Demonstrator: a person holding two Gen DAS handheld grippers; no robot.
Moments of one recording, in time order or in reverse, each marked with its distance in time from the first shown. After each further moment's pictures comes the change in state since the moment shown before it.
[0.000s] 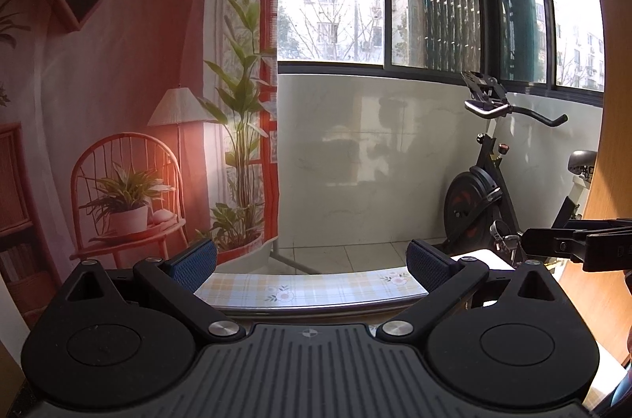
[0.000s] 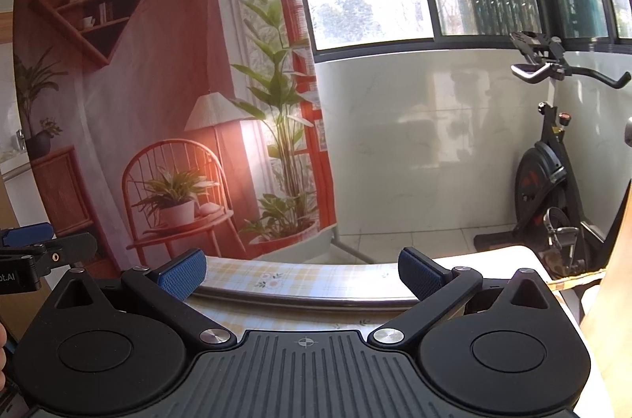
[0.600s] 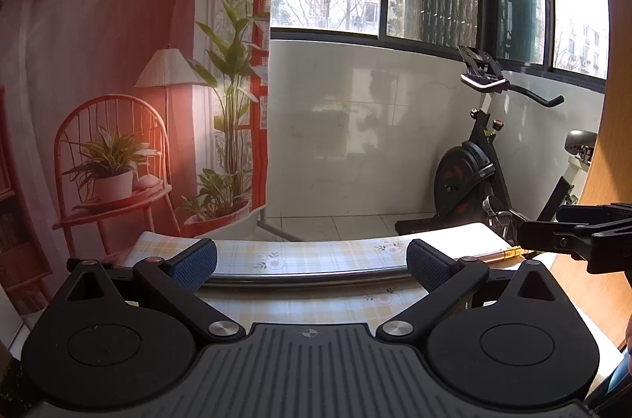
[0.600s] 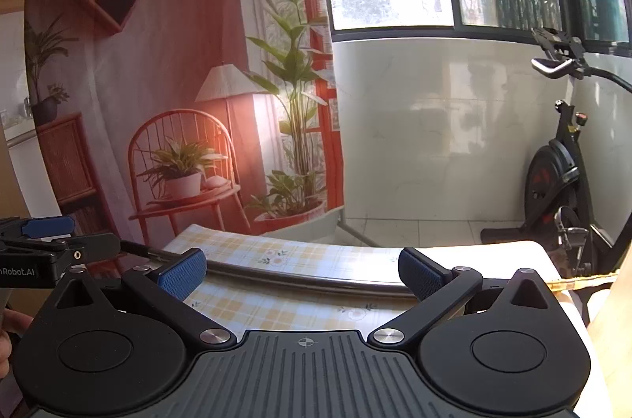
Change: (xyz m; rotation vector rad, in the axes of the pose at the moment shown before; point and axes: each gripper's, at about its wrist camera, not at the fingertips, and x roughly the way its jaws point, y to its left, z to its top) left arm 0.029 0.014 -0.022 -0.009 0.072 -0.043; right arm 0.023 0.011 -0.014 -0.050 0.053 0.031
